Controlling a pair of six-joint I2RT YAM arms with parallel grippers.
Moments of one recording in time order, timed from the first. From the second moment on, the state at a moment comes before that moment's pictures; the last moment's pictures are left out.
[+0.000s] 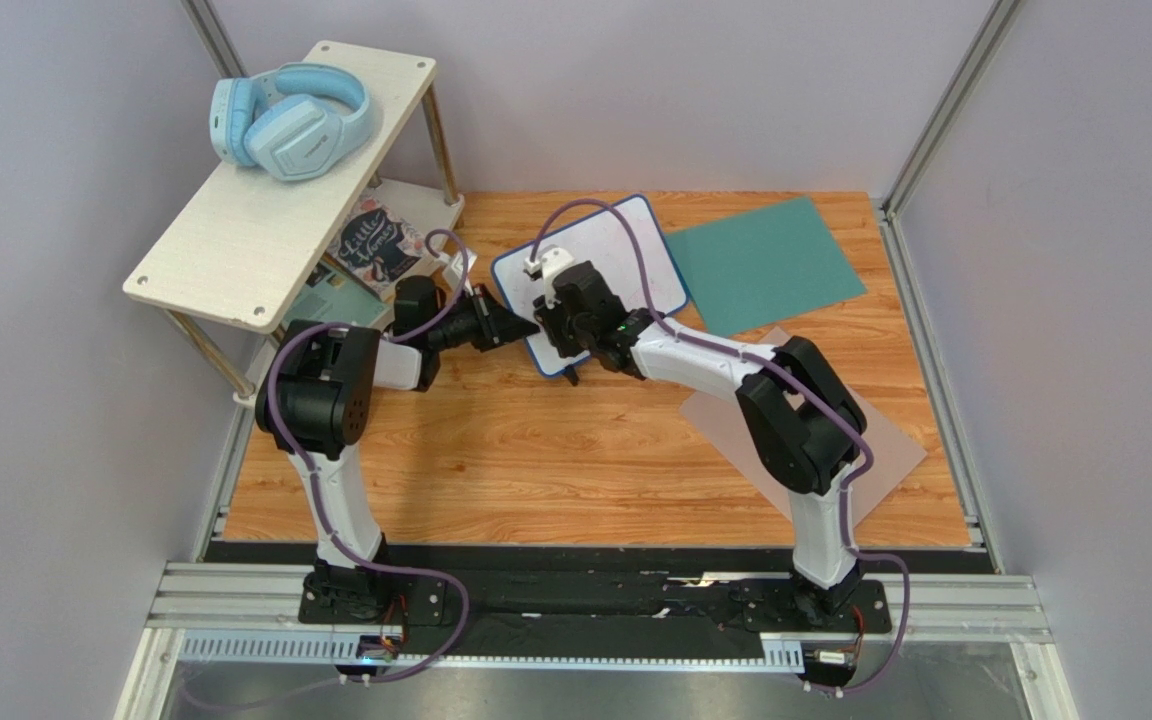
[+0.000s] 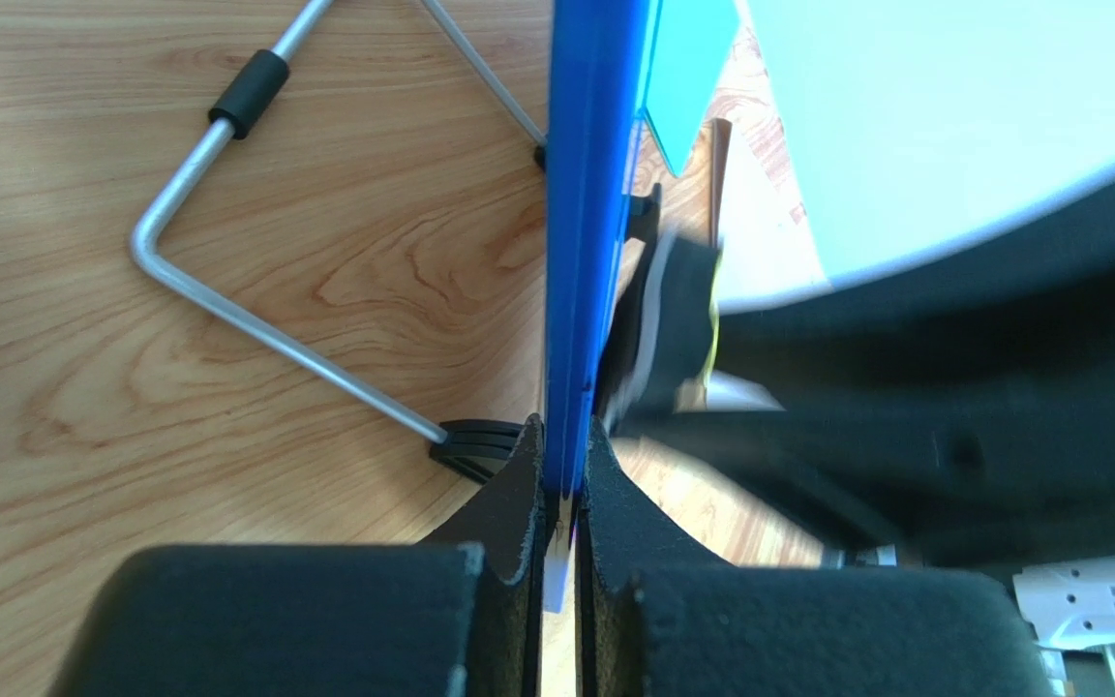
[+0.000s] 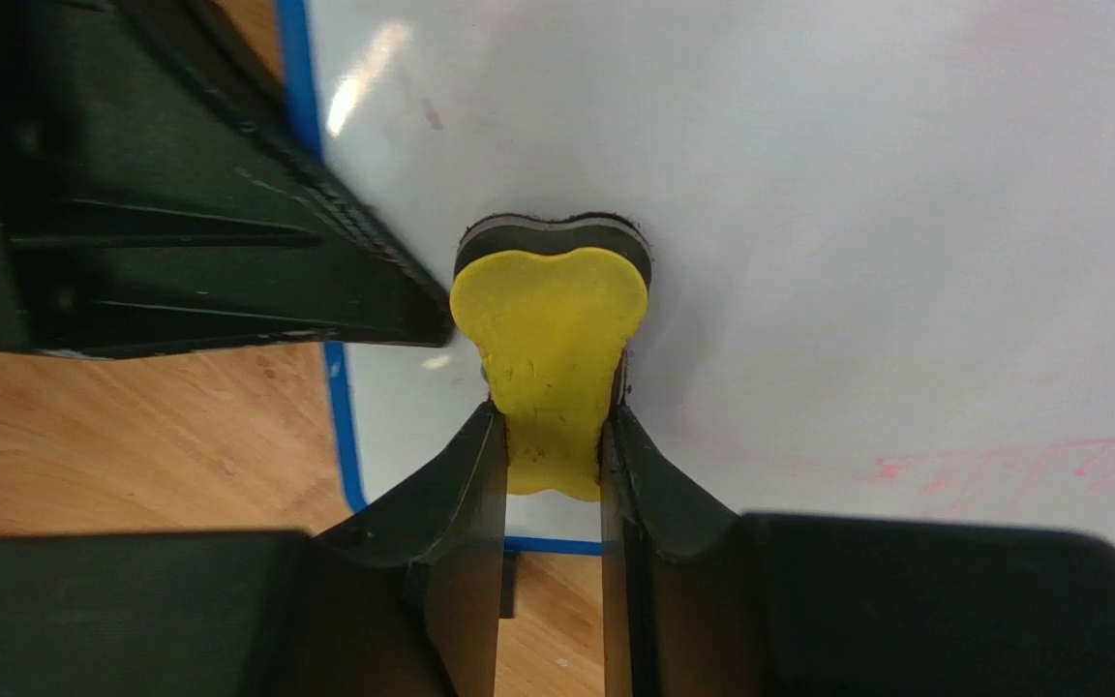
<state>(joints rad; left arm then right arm) -0.17 1.94 0.85 0.78 0.83 -0.72 0.74 1.97 1.40 -0.06 0.10 0.05</state>
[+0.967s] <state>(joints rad) -0.17 1.95 0.85 0.79 0.83 -0.73 0.42 2.05 1.50 -0.18 0.18 0.08</state>
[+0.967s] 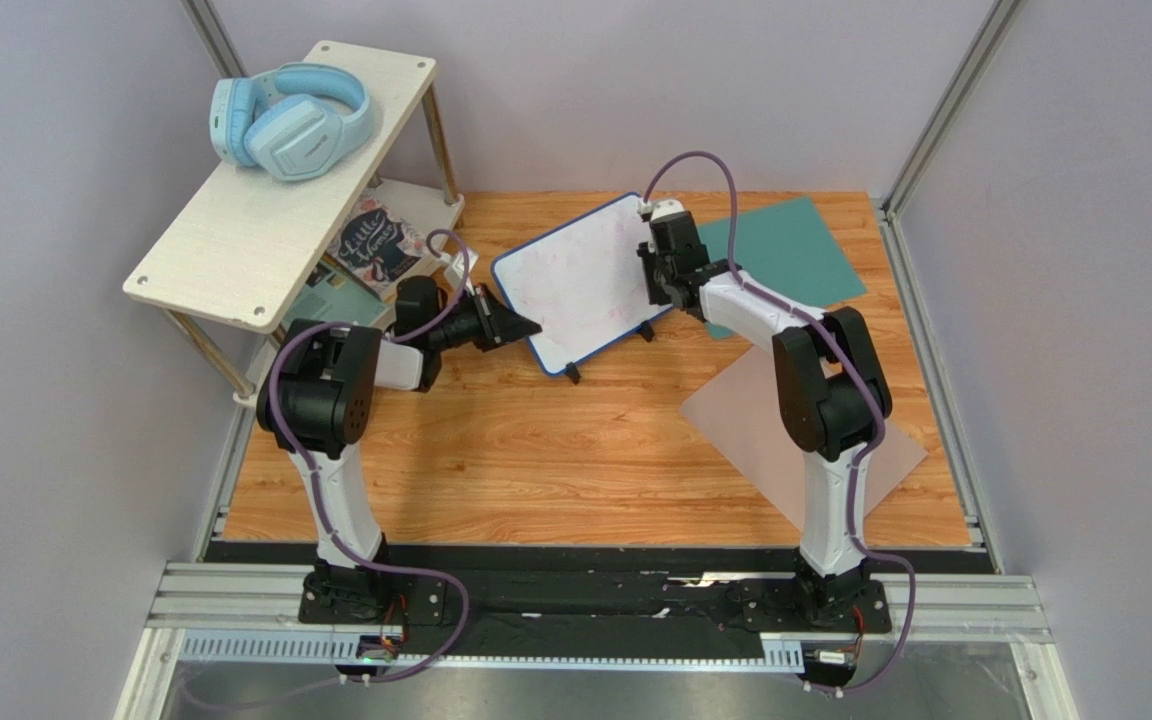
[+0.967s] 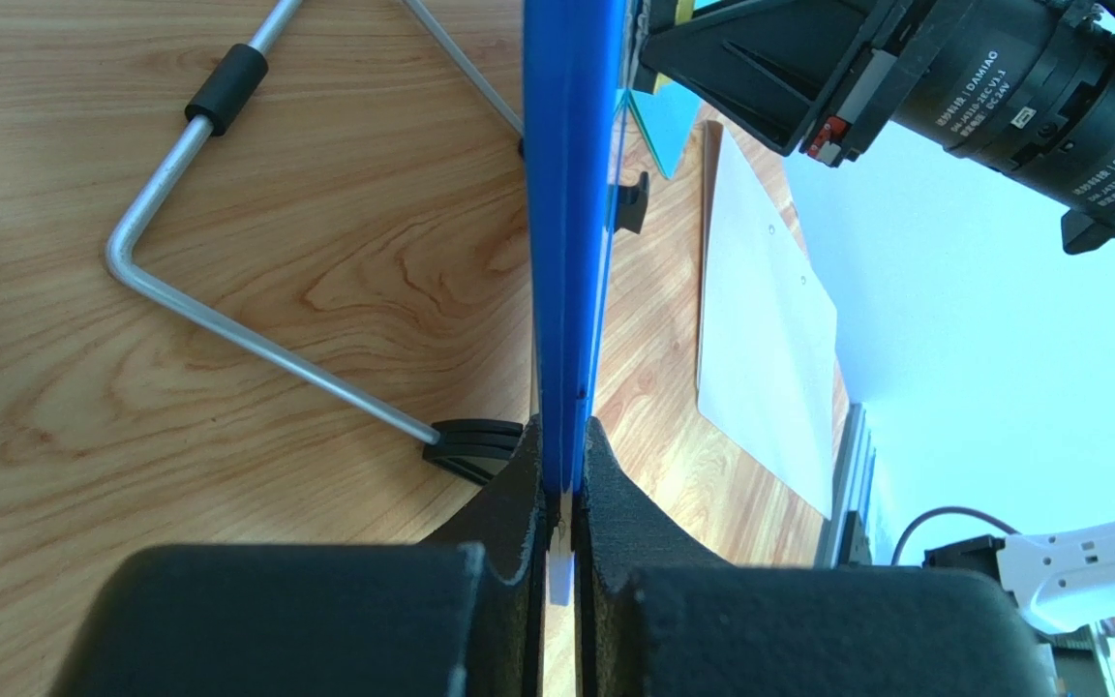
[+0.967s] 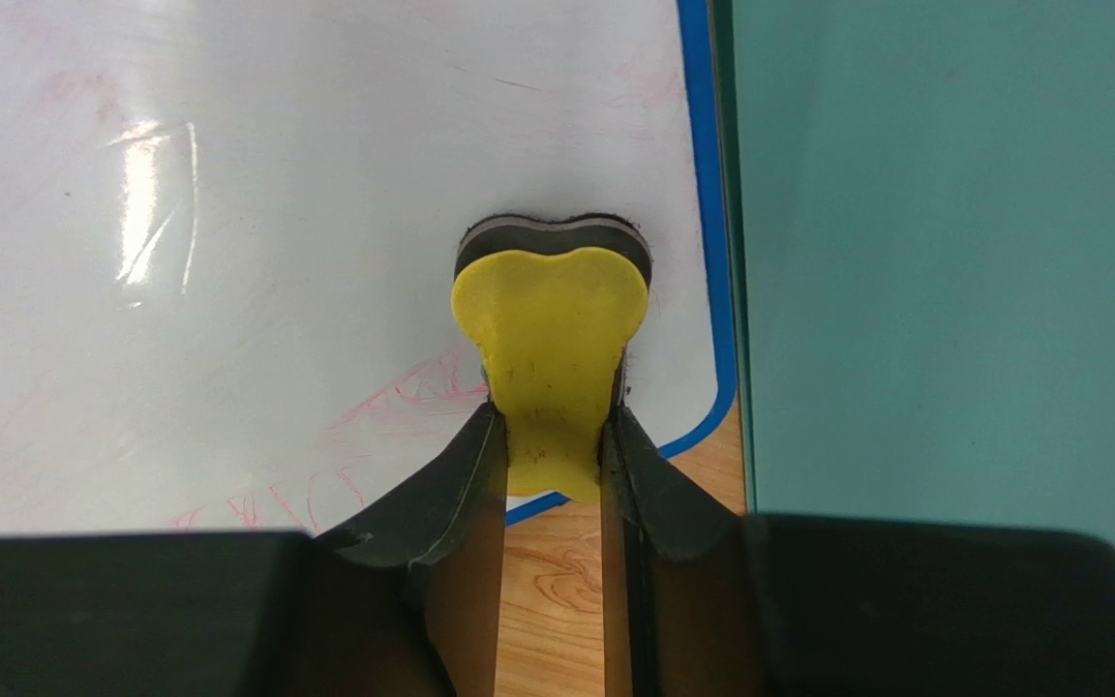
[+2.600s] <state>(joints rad) -0.16 1.95 0.85 0.78 0.82 -0.73 0.40 2.17 1.78 -0.29 -0.21 0.02</state>
